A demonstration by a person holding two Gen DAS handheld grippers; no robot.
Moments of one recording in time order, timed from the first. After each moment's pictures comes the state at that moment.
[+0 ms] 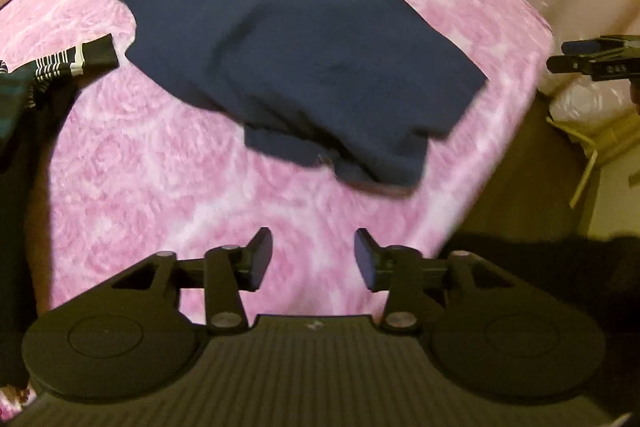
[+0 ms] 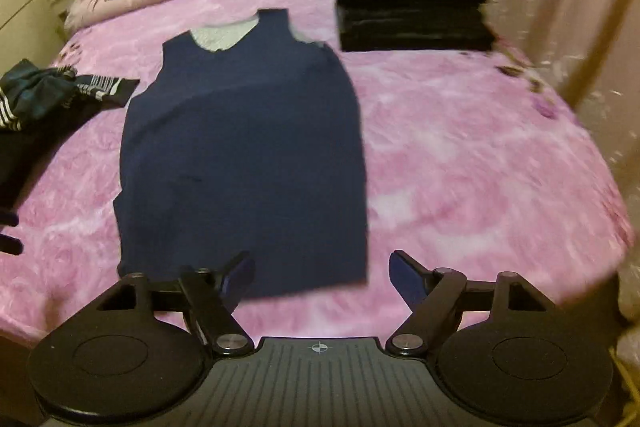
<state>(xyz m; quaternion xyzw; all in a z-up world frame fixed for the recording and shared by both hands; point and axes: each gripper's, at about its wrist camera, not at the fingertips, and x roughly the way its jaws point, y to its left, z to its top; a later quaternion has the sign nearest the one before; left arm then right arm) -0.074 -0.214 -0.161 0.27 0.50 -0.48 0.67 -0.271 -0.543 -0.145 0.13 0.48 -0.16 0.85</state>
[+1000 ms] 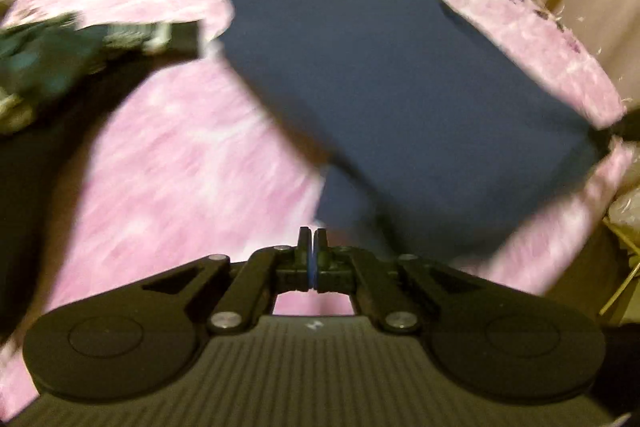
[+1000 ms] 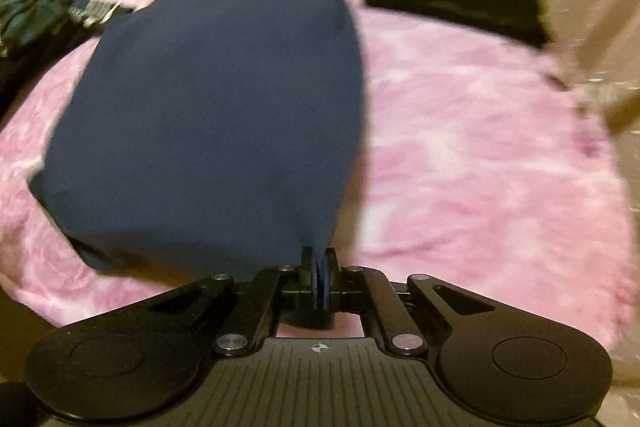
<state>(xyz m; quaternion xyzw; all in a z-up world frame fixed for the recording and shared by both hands) -0.058 -0.210 -0.172 0.20 0.52 -0.36 0.75 -0.272 -0.602 -0.164 0.07 0.56 -0.12 0.82</state>
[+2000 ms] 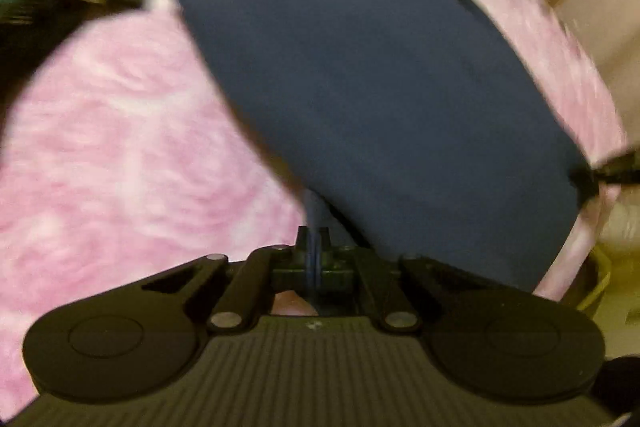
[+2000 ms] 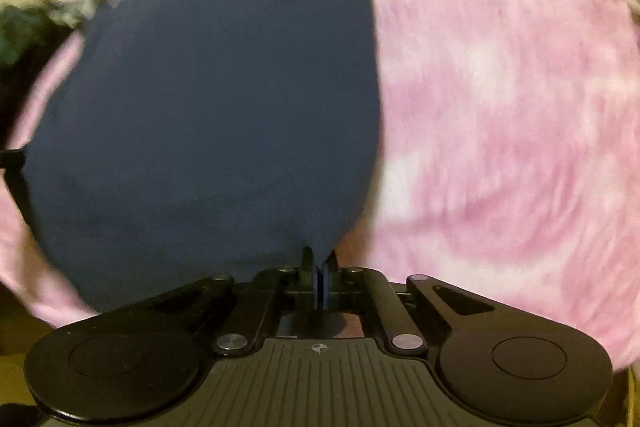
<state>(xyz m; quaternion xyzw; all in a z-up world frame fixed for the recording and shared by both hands) -0.020 -0.261 -0.243 0.14 0.56 -0.37 0.73 -0.210 -0.653 -0.206 0.17 0.59 -0.05 0.79</state>
